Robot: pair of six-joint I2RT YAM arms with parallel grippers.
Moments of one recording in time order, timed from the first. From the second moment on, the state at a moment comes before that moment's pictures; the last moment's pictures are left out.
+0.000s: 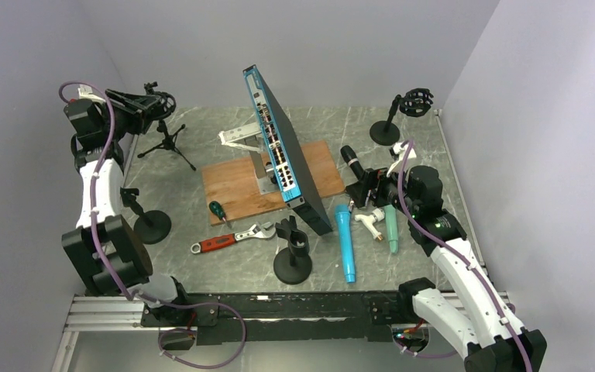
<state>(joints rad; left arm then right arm) 0.41 1.51 1.27 0.07 0.62 -1.11 0.26 0.81 0.72 -0.26 -0.27 0.23</state>
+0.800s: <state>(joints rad) 0.40 1.25 1.19 -0.02 0.67 -1.10 0.26 0.79 0.81 -0.40 -0.31 0.26</state>
